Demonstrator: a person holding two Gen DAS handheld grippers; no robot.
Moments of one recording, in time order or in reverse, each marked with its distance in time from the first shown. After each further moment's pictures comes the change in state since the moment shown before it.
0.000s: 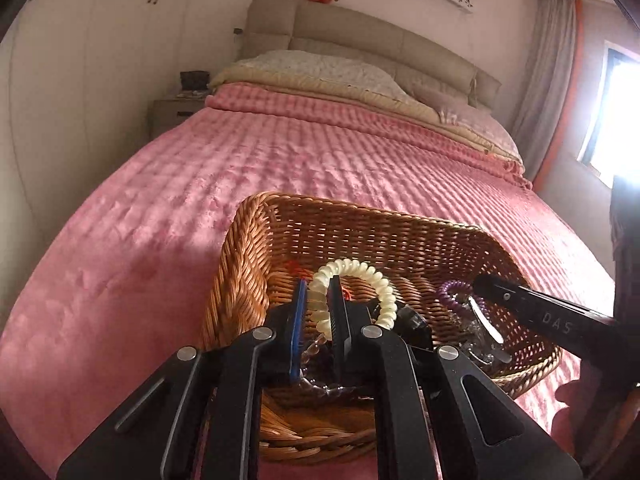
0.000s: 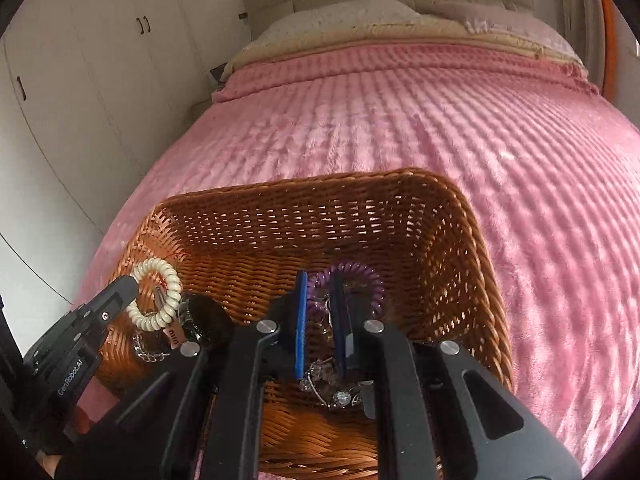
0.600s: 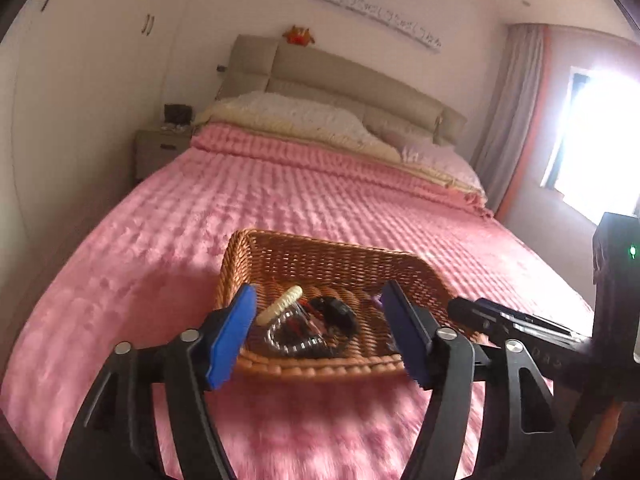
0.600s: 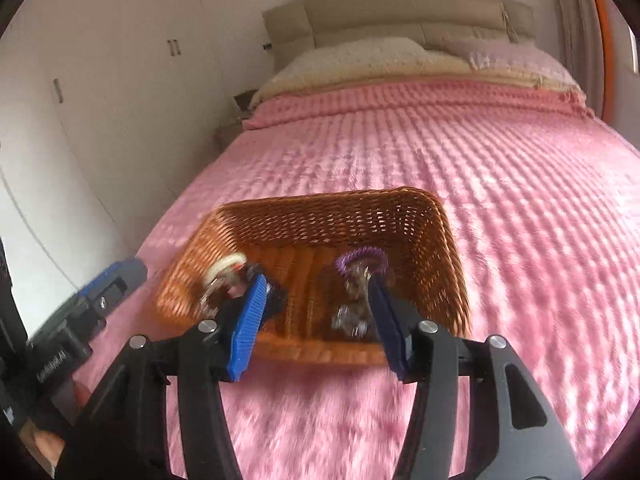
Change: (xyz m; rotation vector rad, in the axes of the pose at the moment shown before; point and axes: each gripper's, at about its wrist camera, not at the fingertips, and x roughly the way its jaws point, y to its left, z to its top) left arm -0.109 -0.014 -0.016 0.004 -0.156 -0.110; right arm -0.104 0.021 -0.041 -0.065 -0.120 0.054
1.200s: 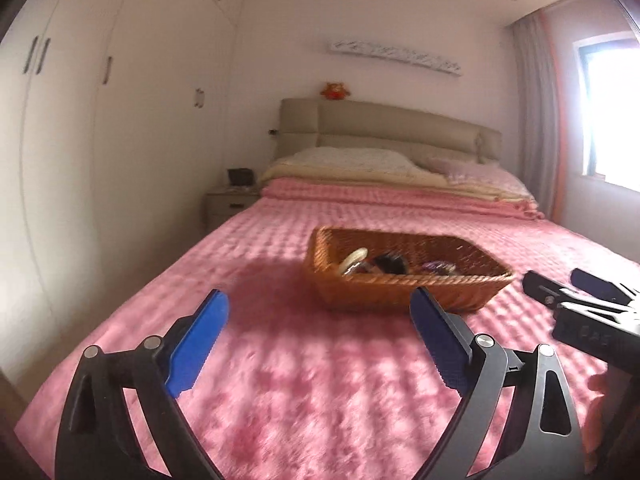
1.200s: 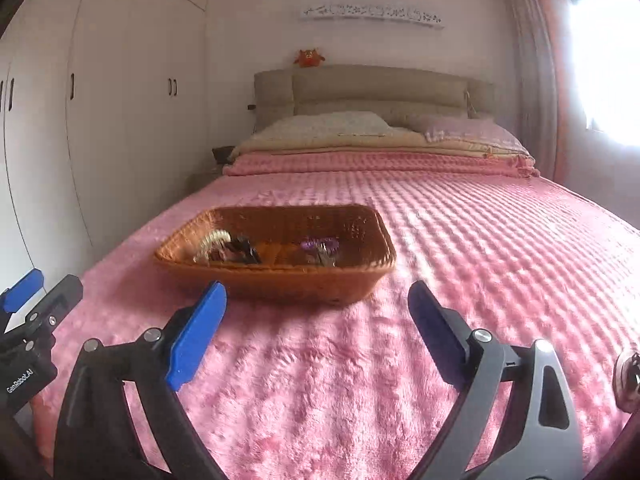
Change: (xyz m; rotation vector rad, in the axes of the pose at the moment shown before) left arm -0.094 -0.012 -0.098 0.122 -0.203 0.285; right arm -0.072 0.008 -0.108 -0.083 -0.283 -0.173
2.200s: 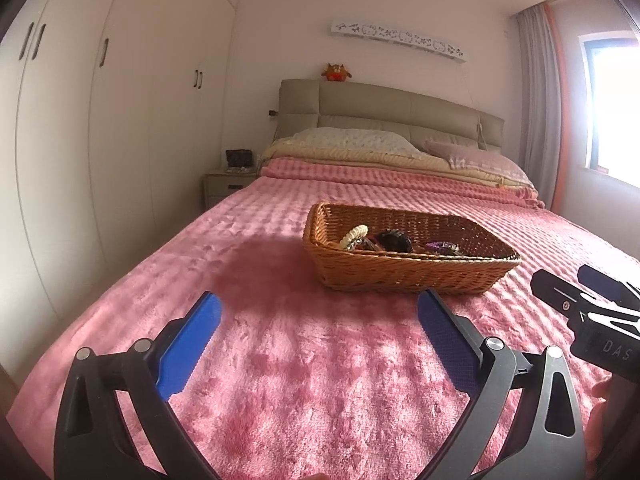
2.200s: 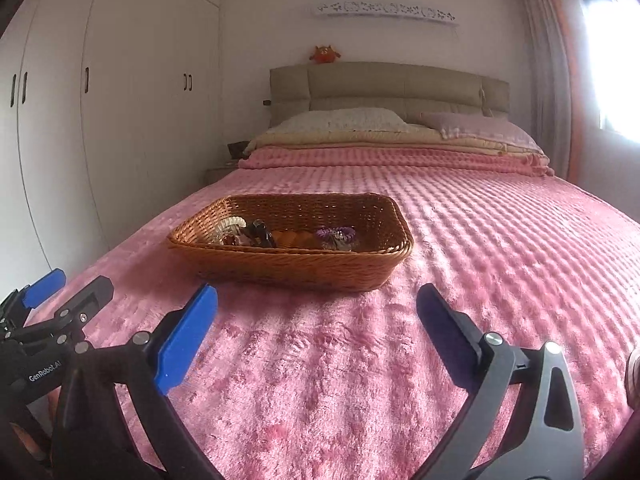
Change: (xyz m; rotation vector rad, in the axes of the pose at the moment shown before) left arm 0.014 0.001 -0.008 -0.003 0.059 -0.011; right arm -0.002 0.003 -0.011 -0.017 0.001 0.050
